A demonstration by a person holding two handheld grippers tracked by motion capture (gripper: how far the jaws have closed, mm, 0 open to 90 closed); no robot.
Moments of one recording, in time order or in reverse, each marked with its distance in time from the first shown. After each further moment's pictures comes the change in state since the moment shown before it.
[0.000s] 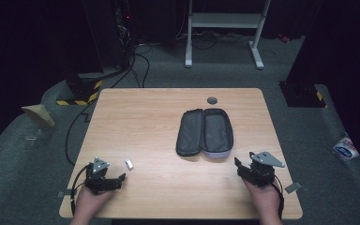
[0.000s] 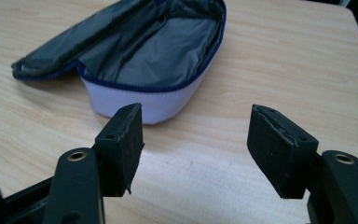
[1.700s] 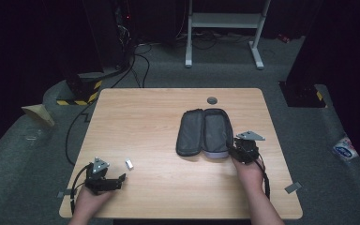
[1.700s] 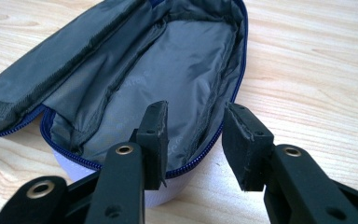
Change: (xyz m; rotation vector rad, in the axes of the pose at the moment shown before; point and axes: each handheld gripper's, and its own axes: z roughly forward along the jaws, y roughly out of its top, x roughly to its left) left arm 0.000 0.000 0.000 -0.002 -0.009 0.008; right arm 0.003 0.039 0.071 0.093 0.012 0.021
